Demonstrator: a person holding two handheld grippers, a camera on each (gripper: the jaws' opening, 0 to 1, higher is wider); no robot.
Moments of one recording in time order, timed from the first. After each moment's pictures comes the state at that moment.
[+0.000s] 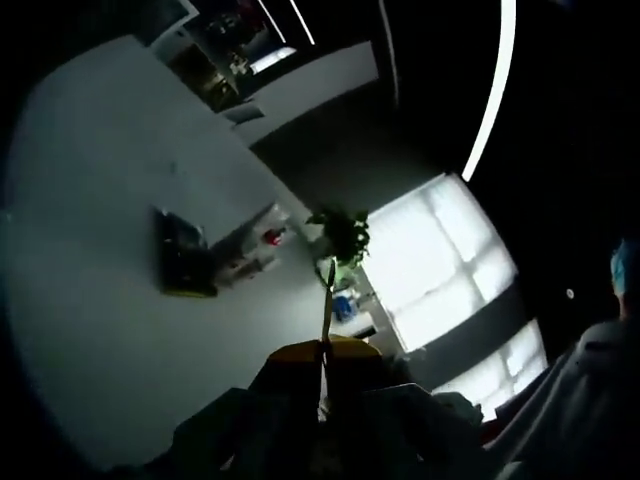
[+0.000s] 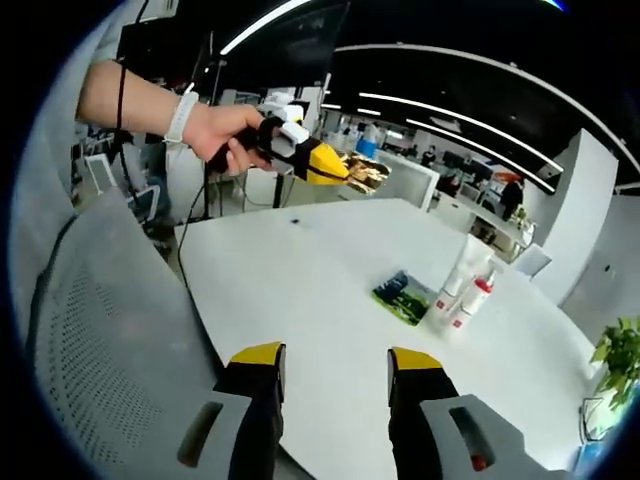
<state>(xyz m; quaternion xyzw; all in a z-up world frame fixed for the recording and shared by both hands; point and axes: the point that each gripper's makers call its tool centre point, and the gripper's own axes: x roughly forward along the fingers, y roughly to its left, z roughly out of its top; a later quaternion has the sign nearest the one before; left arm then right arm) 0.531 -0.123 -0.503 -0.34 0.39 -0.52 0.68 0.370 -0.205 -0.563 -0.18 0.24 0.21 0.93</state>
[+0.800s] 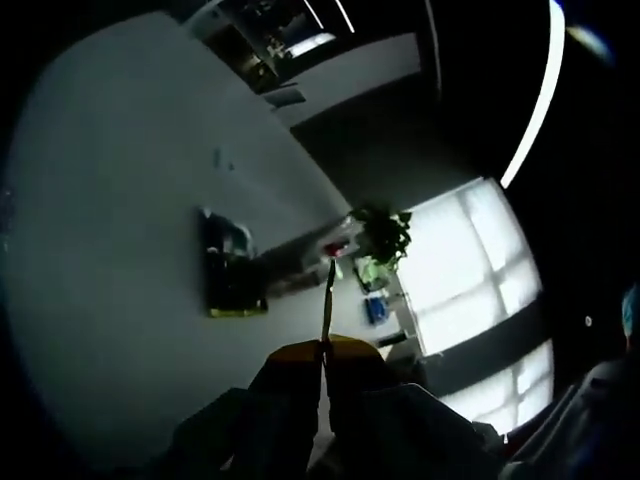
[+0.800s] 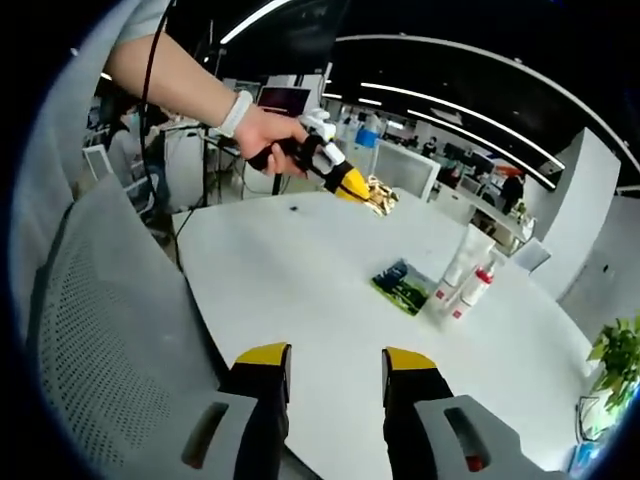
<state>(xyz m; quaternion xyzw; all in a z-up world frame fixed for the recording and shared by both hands) 0.602 -0.138 -0.569 -0.34 0.45 -0.46 0.68 0.369 -0.209 -0.572 -0.19 0.26 0.20 0.92</state>
